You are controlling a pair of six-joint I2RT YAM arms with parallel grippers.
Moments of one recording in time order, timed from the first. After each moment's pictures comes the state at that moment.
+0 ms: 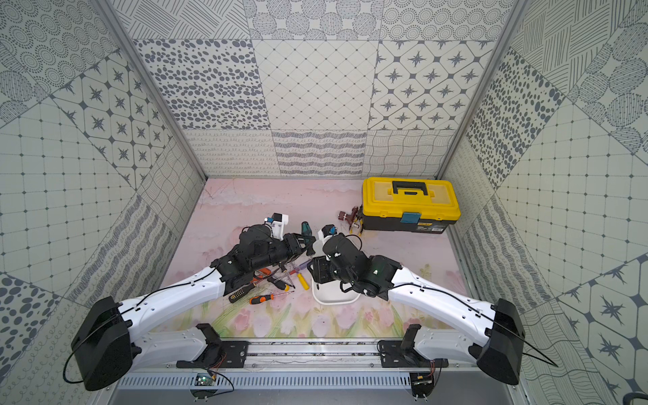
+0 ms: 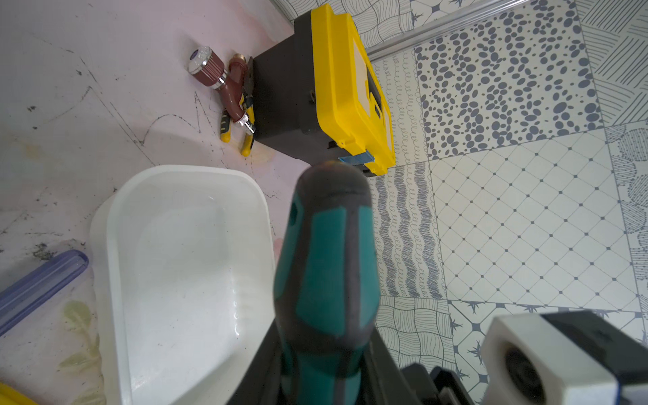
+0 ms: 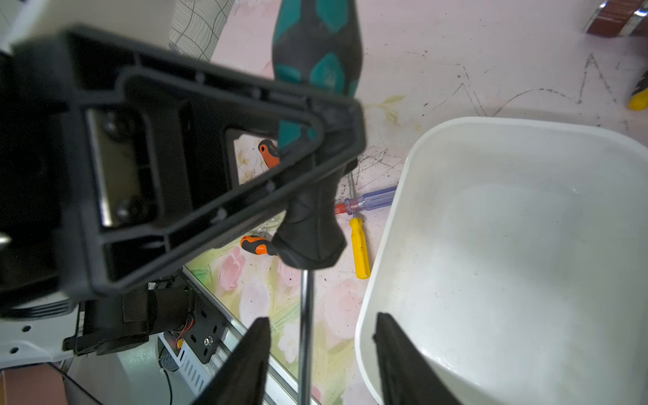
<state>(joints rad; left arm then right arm) -0.69 1.23 0.75 0.15 0.26 -1.12 0.94 1.13 0.93 -0.46 -0.01 0.70</state>
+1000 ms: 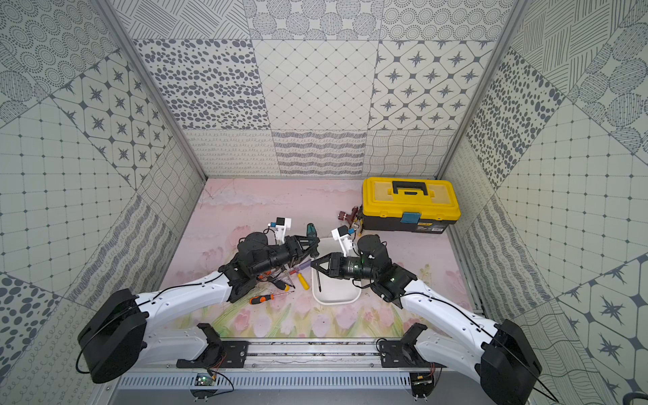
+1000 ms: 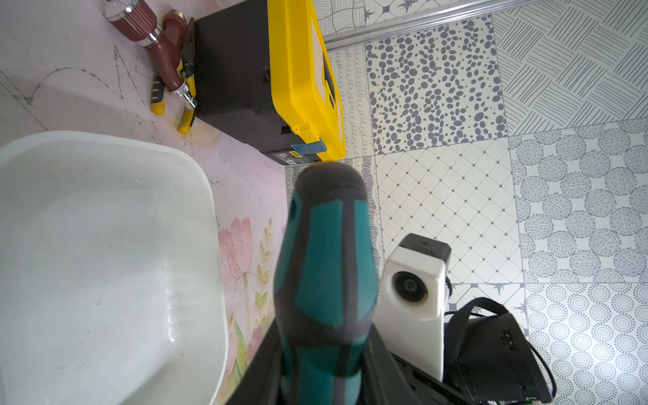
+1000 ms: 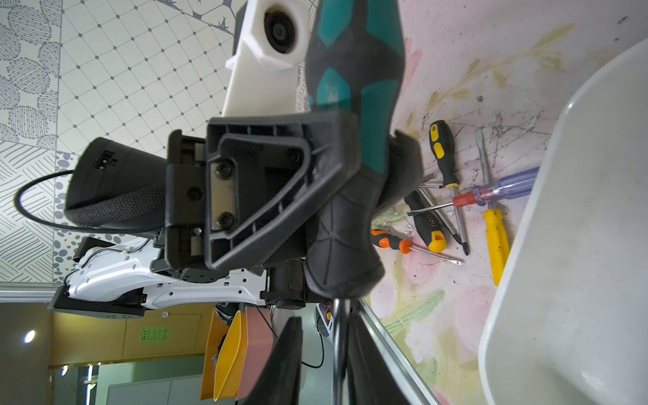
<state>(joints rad) -0.69 1.28 0.63 0.52 0.35 -1.29 0.74 1.04 0.62 0.08 -0.57 0.97</state>
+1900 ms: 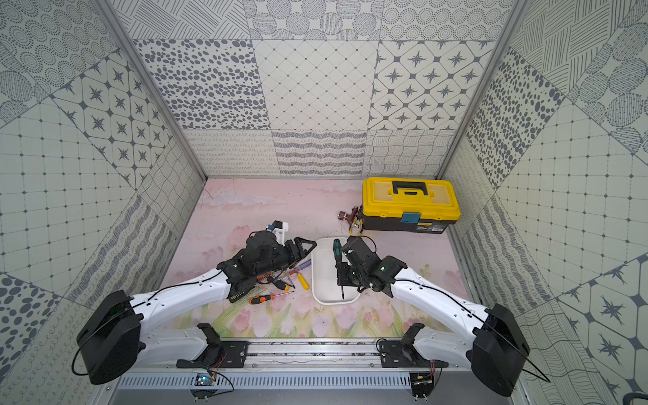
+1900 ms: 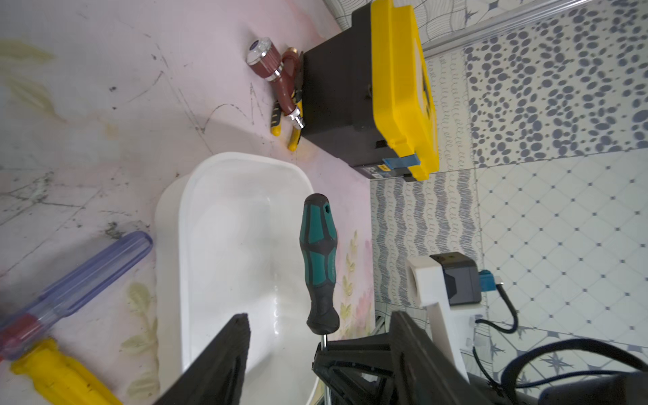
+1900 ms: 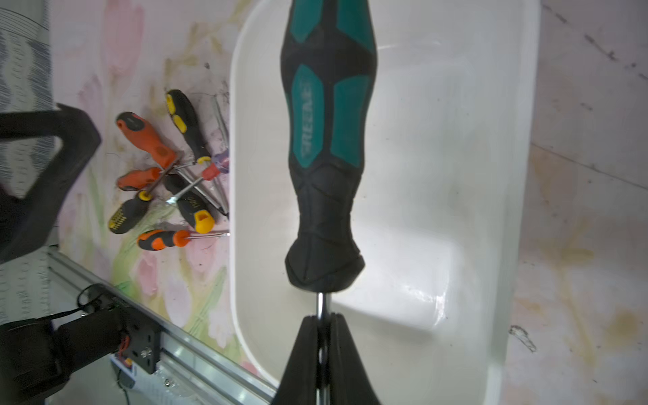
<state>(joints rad) -0.72 1.28 0.70 0.11 0.17 -1.09 0.81 1.19 0.79 -0.62 -0.03 0.74</state>
